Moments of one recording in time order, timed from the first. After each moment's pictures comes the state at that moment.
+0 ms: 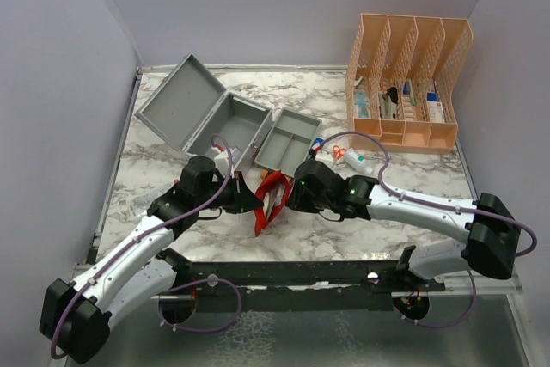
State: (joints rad) left arm -0.55 0.82 0.53 -0.26 0.51 -0.64; right arm 1.05 1.34 0.89 -0.42 0.22 1.03
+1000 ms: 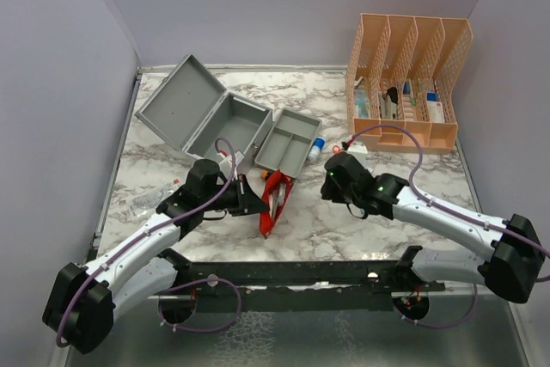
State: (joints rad) left arm -0.55 0.89 0.43 -0.08 0.59 -0.80; right arm 0.92 1.20 0.83 -0.53 0.38 0.84
